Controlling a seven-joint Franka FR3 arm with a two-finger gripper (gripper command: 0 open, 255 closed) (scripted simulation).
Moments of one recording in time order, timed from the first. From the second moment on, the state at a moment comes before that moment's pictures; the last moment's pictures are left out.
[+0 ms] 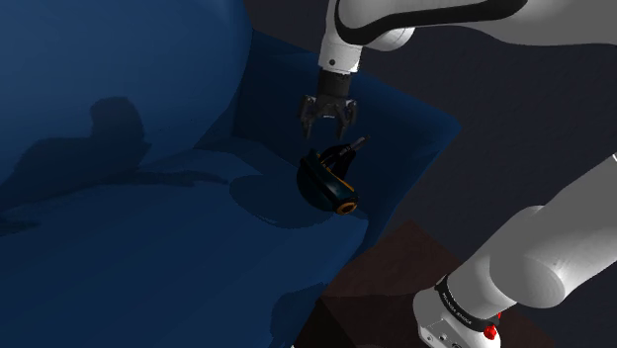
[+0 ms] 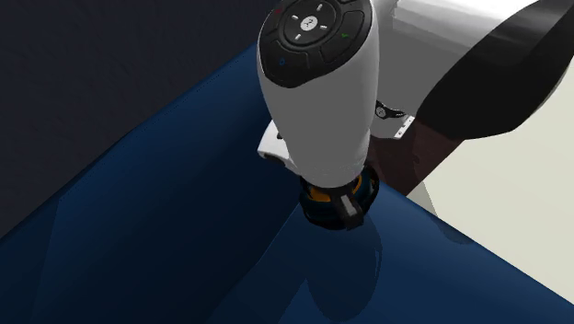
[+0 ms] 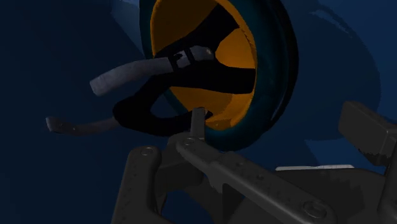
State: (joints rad) arm 0.04 -0.08 0.17 -2.02 0.16 1.76 0.48
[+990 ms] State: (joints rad) arm 0.04 -0.04 0.17 -2.08 0.17 1.85 0.48
